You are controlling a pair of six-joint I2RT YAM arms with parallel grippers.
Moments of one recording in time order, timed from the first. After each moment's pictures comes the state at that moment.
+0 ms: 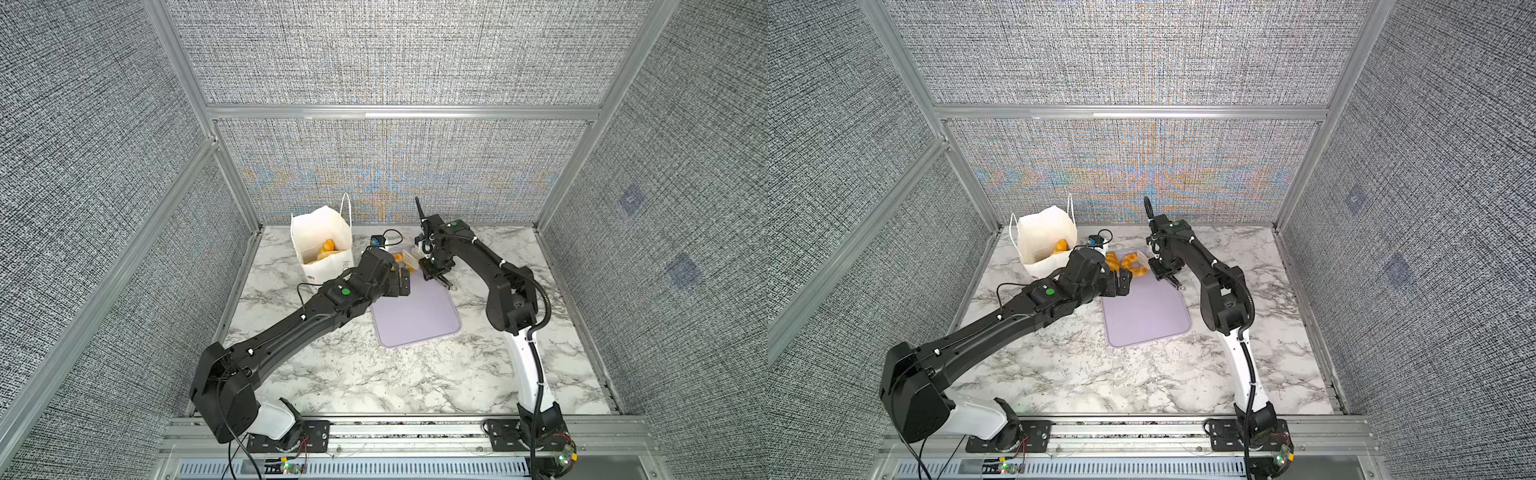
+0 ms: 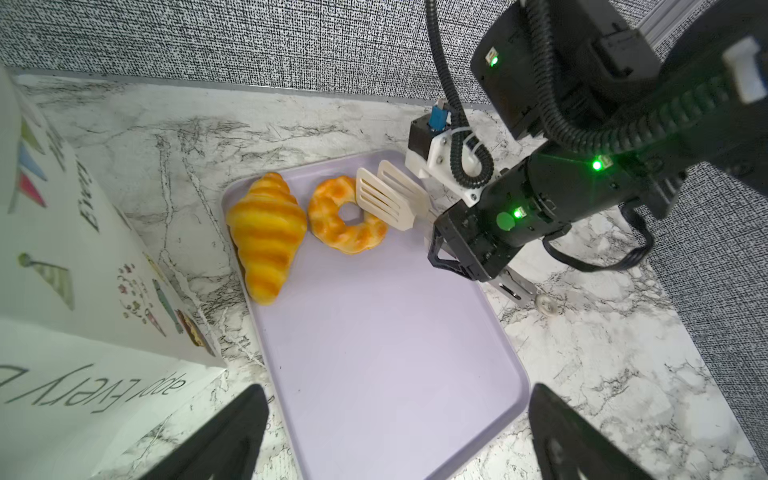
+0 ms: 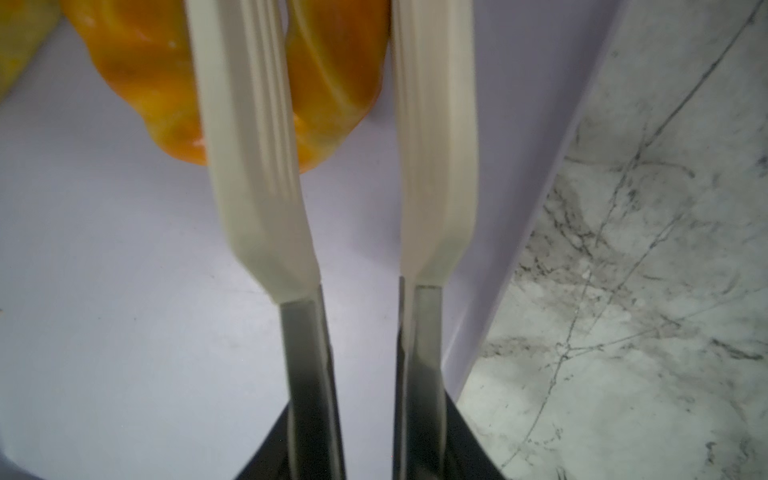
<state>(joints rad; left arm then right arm) -0.79 1.45 1.22 -0.41 -0.20 -0.52 0.42 2.37 2.18 -1.21 -0.02 -0.09</state>
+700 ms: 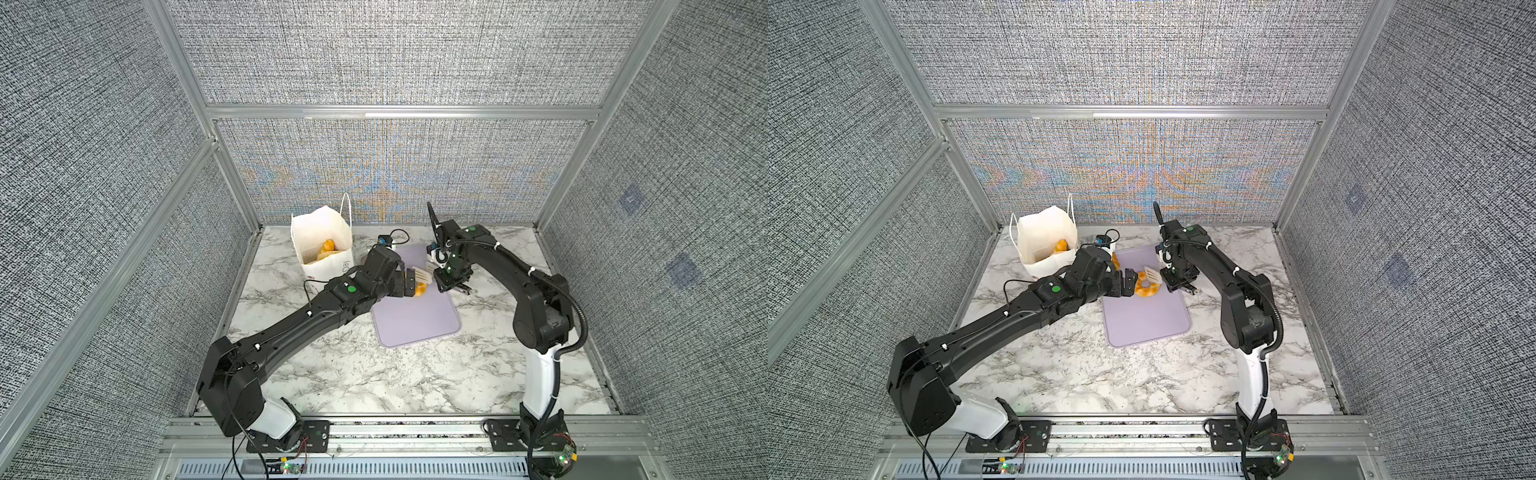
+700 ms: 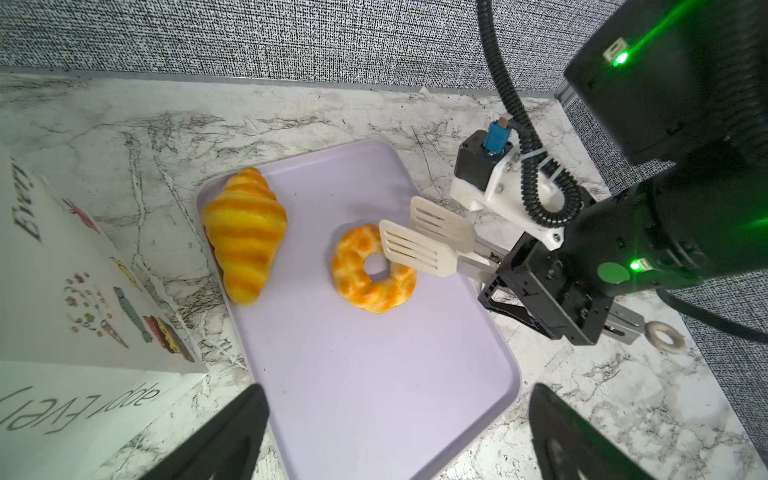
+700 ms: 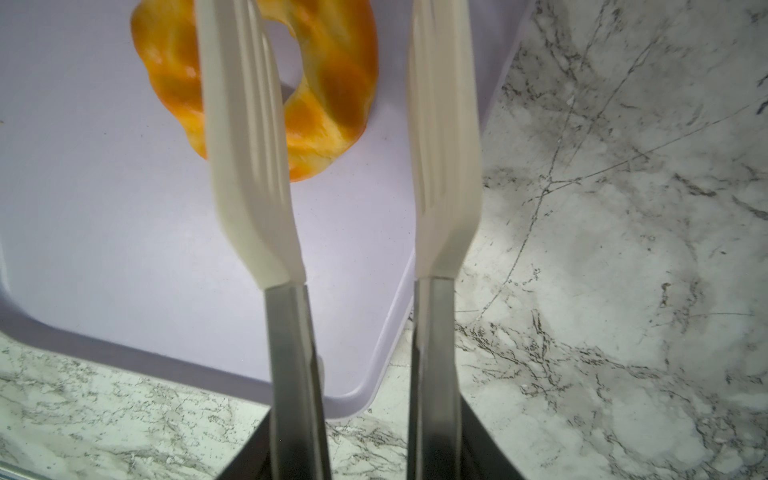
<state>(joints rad) -0.81 1.49 1.26 -0.43 -0.18 -0.50 0.41 2.07 1.85 -1.21 0.00 -0.14</state>
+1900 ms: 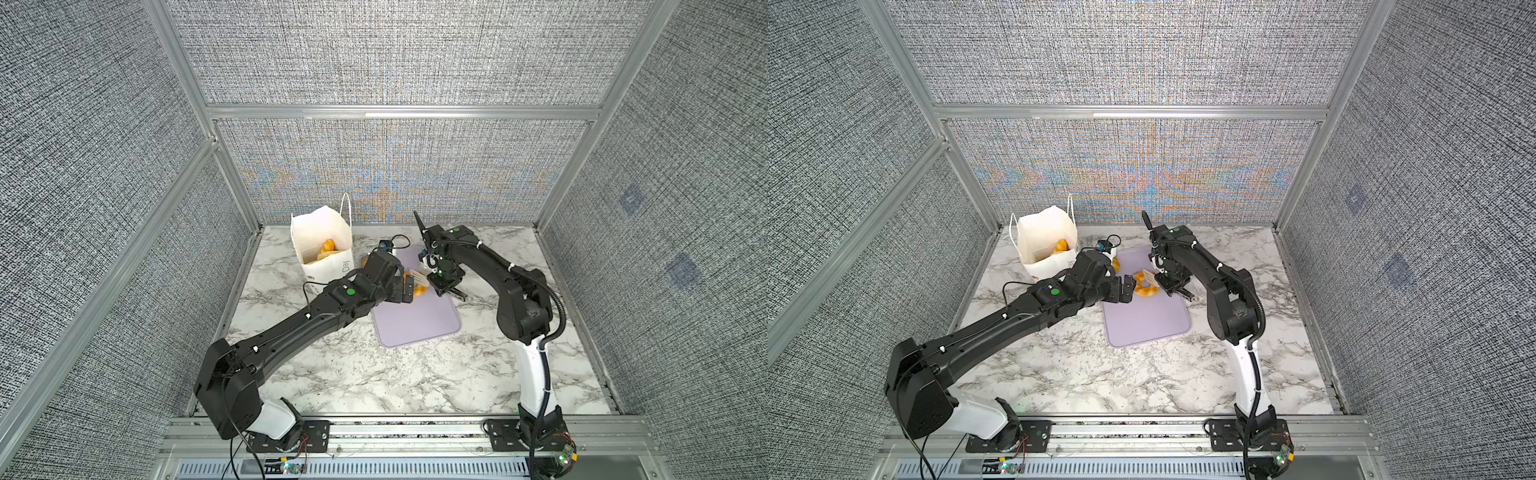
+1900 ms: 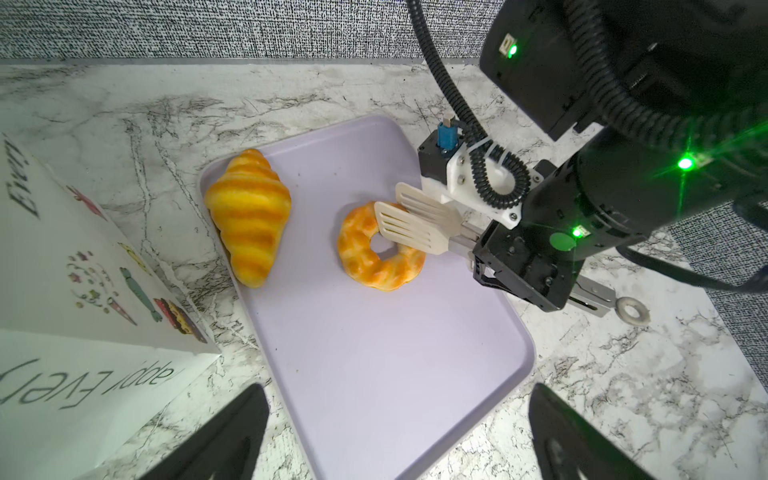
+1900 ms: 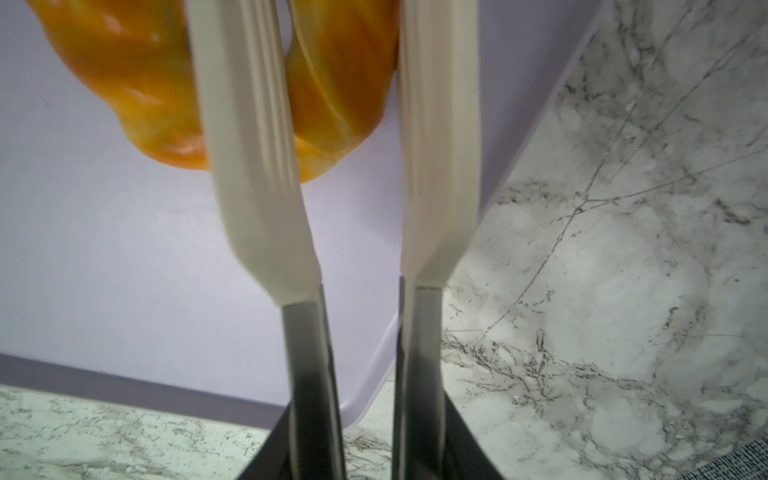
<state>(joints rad) -0.82 1.46 1.22 -0.47 -0.18 -0.47 0.45 2.22 1.97 -1.31 0.09 -0.18</state>
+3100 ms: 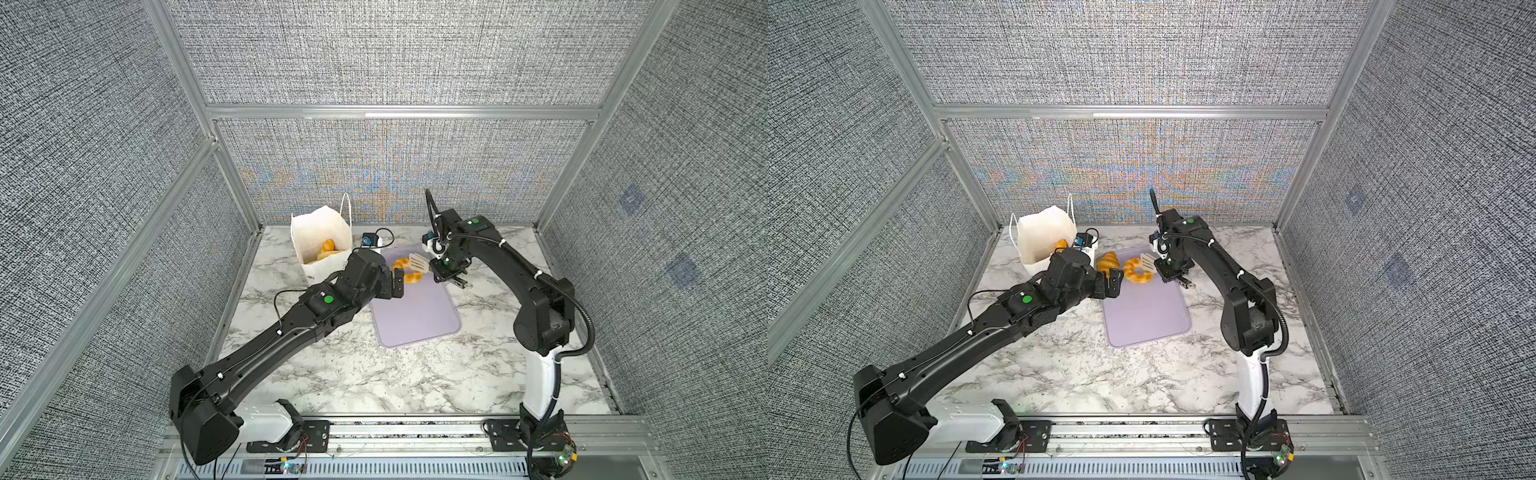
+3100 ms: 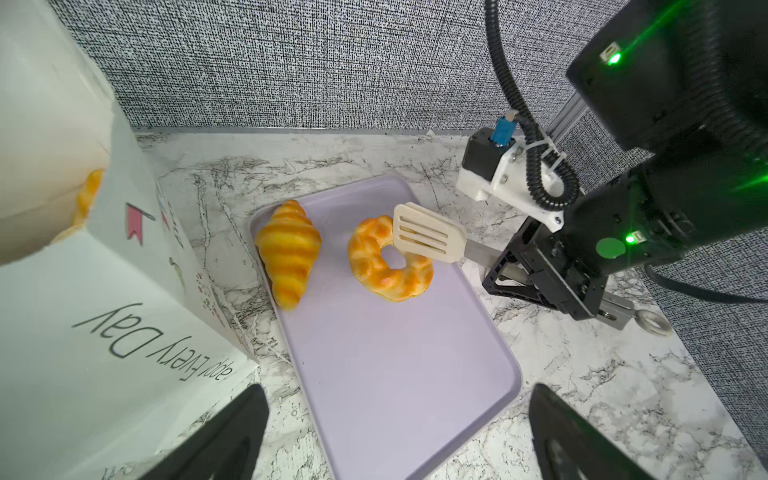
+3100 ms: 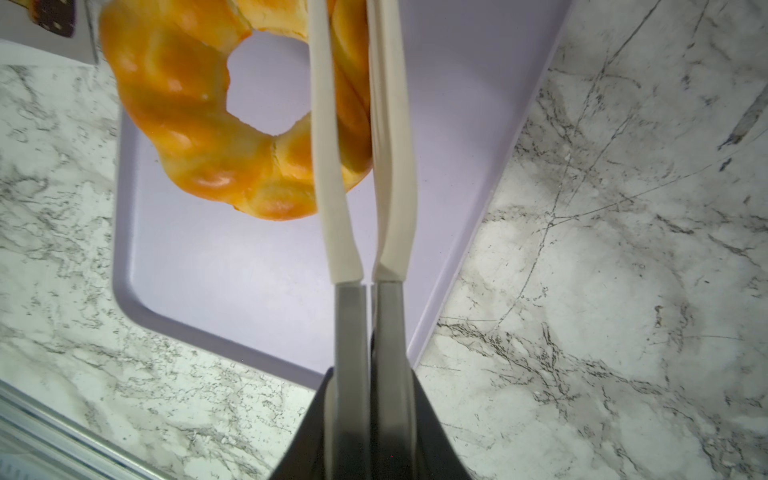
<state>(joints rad) -0.82 1.31 1.23 -0.51 -0.25 -0.47 0.43 2.04 1.96 -1.26 -0.09 -0.12</state>
